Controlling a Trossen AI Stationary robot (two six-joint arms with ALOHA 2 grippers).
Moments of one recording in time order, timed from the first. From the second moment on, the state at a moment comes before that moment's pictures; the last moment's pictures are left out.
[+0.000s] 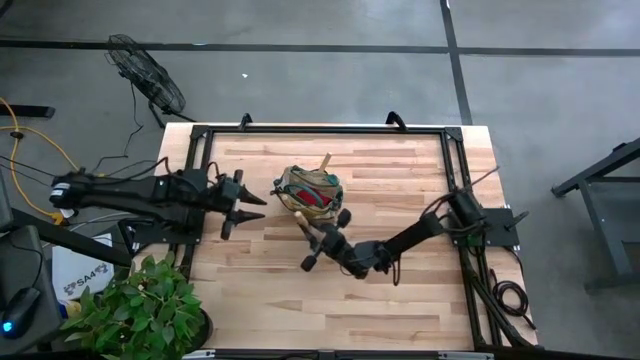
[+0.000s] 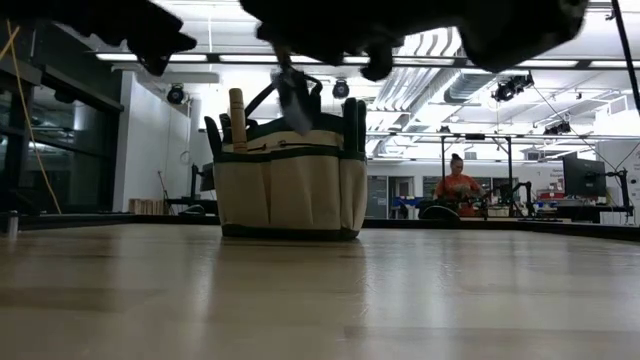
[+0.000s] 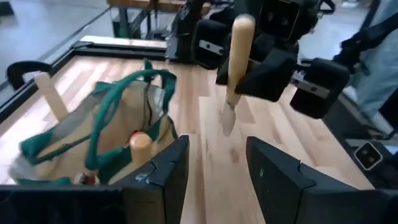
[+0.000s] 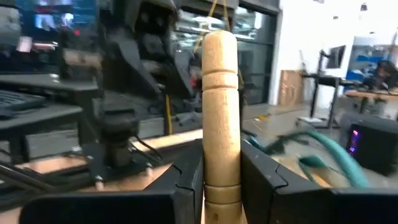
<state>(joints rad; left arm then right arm) -0.03 0.60 0.51 -0.15 0.04 -0.08 0.38 2.10 1.13 1.24 0.99 -0.21</state>
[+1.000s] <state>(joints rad) -0.03 0.45 0.02 0.55 0.22 -0.22 0.25 2.15 1.23 1.22 0.99 -0.42</state>
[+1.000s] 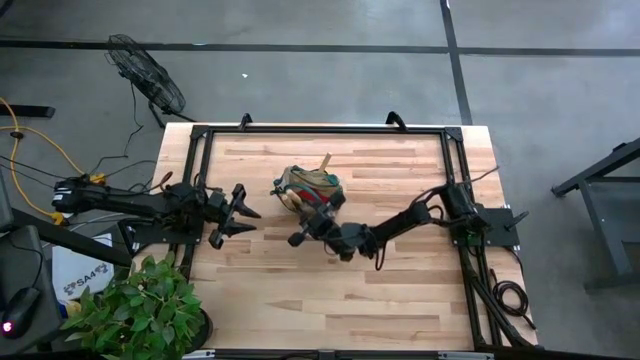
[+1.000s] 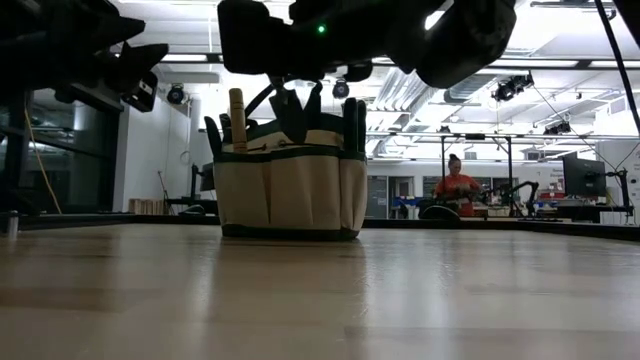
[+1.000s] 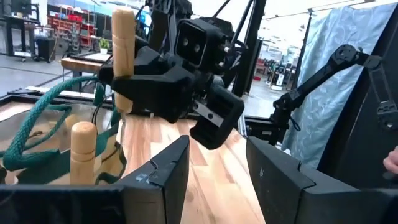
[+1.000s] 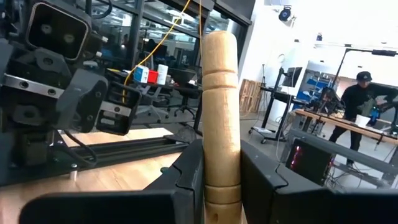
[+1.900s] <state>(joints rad) -0.03 0.45 0.01 0.54 0.21 -0.22 0.22 2.15 1.23 1.05 1.04 -0.34</state>
